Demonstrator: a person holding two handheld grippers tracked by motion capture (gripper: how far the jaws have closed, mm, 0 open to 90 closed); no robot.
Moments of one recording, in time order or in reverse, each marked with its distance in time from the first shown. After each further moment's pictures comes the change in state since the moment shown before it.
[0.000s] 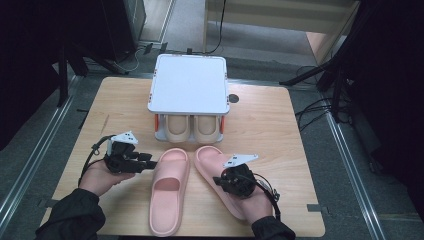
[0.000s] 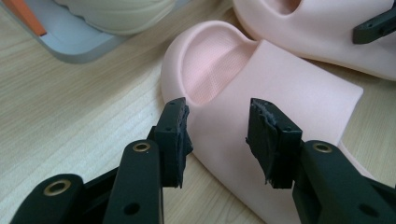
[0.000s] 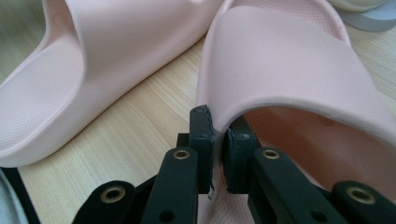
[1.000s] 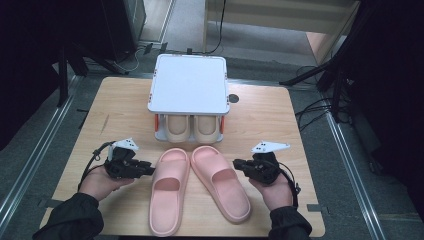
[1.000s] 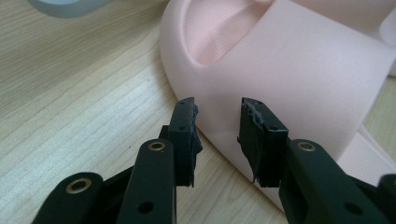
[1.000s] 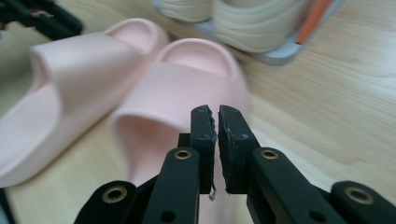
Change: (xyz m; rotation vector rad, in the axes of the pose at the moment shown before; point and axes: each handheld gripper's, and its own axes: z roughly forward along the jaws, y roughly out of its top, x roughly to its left) left arm 0.003 -0.016 0.011 0.062 -0.003 -0.031; right arm -0.055 0.001 -0.045 -0.145 -0.019 0.074
